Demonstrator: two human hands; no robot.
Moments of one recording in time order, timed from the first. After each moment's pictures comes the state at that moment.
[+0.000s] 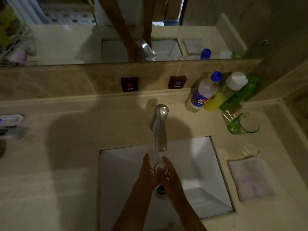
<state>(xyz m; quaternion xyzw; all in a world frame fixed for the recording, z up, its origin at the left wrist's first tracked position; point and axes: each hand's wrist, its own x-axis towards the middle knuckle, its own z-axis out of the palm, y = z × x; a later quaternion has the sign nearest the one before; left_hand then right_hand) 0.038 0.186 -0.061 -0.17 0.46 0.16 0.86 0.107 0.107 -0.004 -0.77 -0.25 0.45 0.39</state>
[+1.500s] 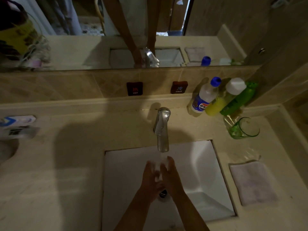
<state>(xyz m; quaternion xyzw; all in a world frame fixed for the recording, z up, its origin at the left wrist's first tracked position) 0.027 0.166 -0.013 0.08 0.56 0.14 0.81 0.110 0.132 0.024 -0.78 -0.21 0.48 0.33</state>
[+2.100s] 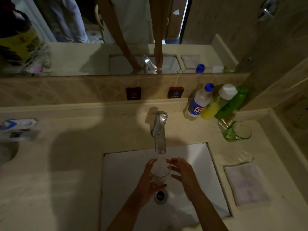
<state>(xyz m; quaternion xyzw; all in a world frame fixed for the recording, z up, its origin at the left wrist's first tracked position) 0.010 0.157 0.013 0.20 0.47 0.21 0.83 0.159 0.114 0.054 -0.71 -0.15 0.51 0.46</state>
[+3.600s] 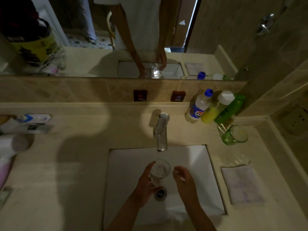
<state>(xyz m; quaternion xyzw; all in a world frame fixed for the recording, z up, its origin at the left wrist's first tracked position) -0.003 0.140 0.020 0.20 0.51 0.20 0.81 0.135 0.073 0.060 -0.79 -0.25 0.39 0.39</state>
